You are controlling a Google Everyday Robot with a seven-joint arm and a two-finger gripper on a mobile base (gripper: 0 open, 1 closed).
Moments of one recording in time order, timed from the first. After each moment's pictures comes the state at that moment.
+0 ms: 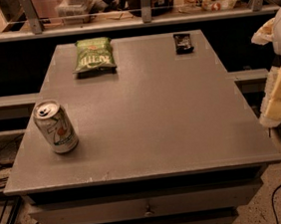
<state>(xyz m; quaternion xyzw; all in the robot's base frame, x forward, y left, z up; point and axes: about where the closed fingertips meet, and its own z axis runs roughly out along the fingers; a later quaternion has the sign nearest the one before) 0.438 -0.217 0.976 -0.60 0.78 -0.03 0.16</state>
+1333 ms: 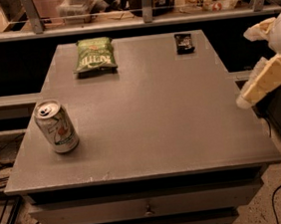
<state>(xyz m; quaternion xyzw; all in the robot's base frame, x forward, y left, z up) 0.496 -0.214 0.962 -0.56 0.77 0.07 0.31</state>
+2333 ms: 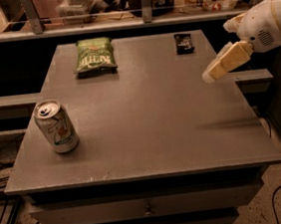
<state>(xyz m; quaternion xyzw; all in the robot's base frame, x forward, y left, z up) 0.589 -0.186 0.951 -0.49 0.77 0.12 0.39</state>
